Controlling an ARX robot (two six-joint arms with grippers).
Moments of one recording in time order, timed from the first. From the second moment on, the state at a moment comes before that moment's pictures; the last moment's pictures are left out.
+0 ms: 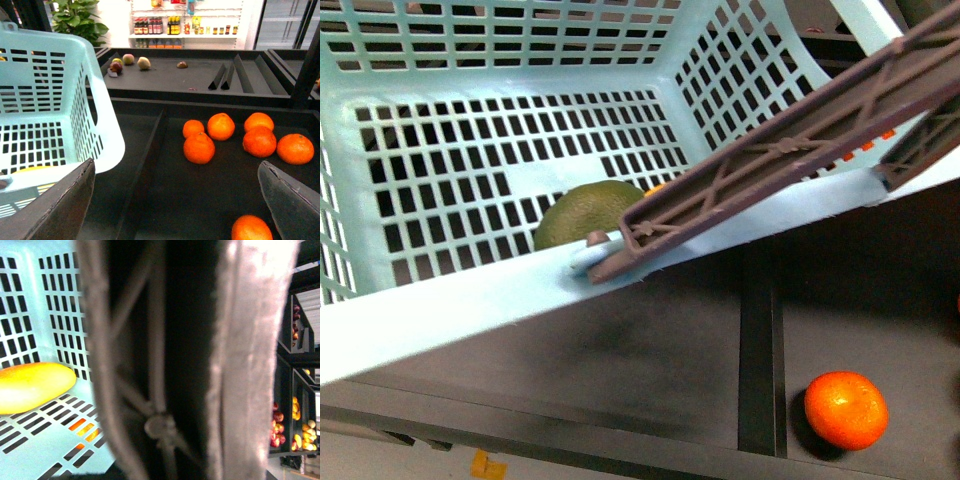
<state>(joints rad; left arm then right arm) -0.68 1.65 1.40 -0.31 0.07 -0.94 0.00 0.00 0.02 0.00 0.00 0.00</state>
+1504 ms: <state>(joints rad) -0.41 2.14 1.35 0.17 -0.19 -1.64 0.00 0.00 0.02 0.00 0.00 0.00</state>
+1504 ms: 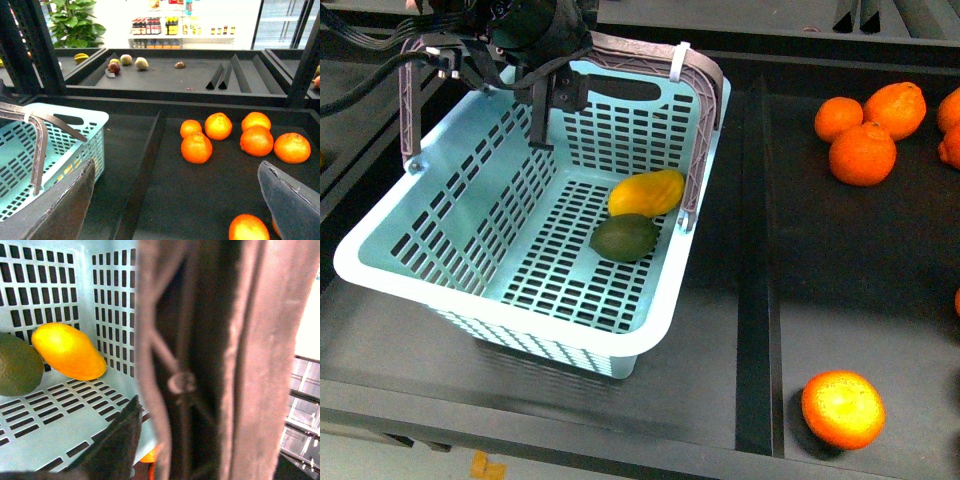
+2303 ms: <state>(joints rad) -0.26 1.36 0.35 0.99 -0.25 -0.07 0.00 0.00 0.02 0.00 0.00 0.00</state>
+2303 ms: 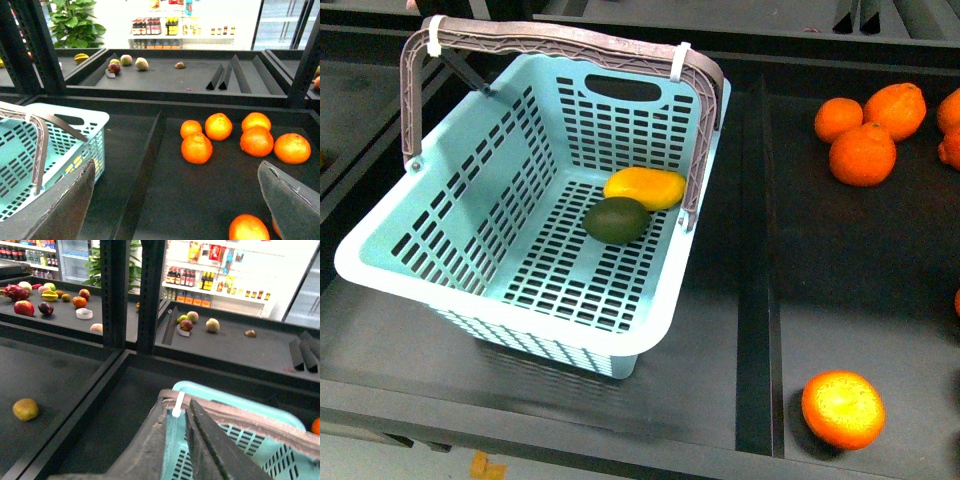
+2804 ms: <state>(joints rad) -0.10 0.99 0.06 0.92 -0.10 -0.01 0.00 0.00 0.02 0.00 0.00 0.00</state>
